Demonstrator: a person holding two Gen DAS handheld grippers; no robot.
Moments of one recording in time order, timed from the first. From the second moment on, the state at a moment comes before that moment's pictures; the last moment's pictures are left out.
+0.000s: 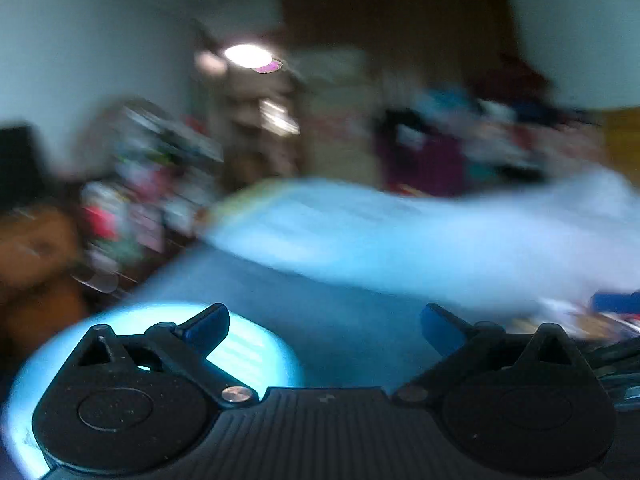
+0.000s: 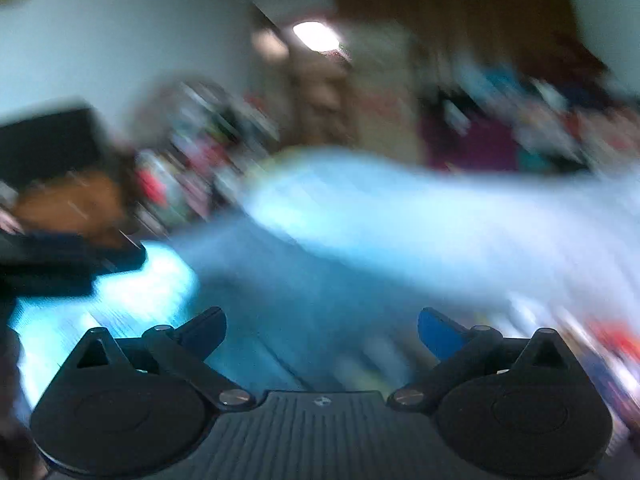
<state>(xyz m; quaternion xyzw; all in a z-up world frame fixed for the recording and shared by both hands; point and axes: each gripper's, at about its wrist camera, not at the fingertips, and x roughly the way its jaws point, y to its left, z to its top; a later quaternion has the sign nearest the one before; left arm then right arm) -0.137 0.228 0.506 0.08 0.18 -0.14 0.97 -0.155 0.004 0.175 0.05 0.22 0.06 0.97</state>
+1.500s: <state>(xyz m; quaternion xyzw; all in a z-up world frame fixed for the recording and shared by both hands) -0.054 0.146 0.328 0.08 0.48 -0.09 0.87 -0.154 -0.058 0.038 0.09 0.40 -0.11 0.91</state>
